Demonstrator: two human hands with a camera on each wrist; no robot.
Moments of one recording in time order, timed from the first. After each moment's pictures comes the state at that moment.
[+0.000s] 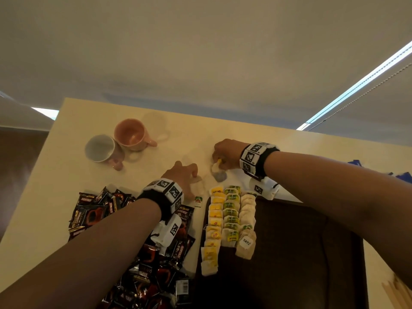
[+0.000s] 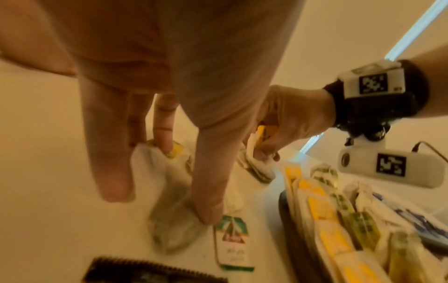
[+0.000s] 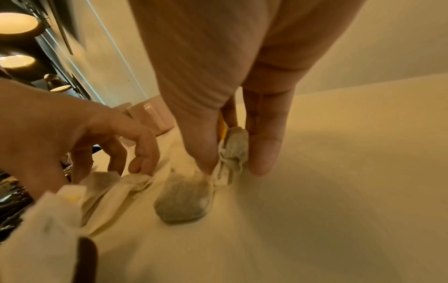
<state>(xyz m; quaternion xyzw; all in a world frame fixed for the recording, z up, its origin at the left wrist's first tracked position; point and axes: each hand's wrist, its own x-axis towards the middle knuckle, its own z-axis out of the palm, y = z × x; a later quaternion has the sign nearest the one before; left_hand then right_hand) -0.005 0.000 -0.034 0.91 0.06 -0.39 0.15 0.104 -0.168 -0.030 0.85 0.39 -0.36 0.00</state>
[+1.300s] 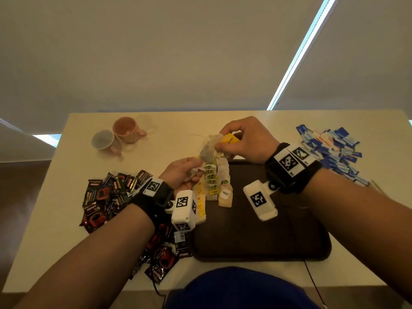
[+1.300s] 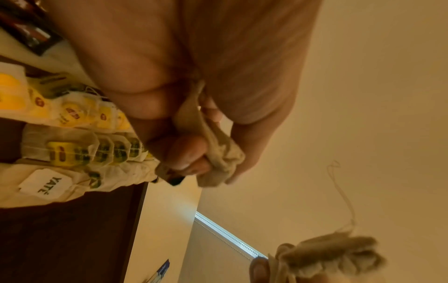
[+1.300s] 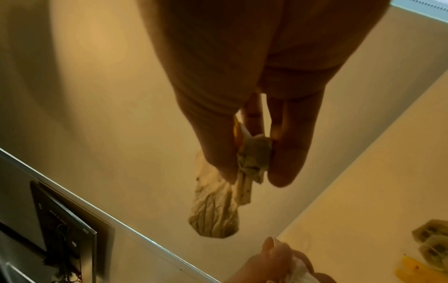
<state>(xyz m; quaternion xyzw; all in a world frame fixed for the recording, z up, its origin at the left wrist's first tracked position) -0.121 -0.066 0.069 0.50 0.26 -0.31 0.77 -0.077 -0.269 0.139 0.85 0.15 -0.15 -0.49</state>
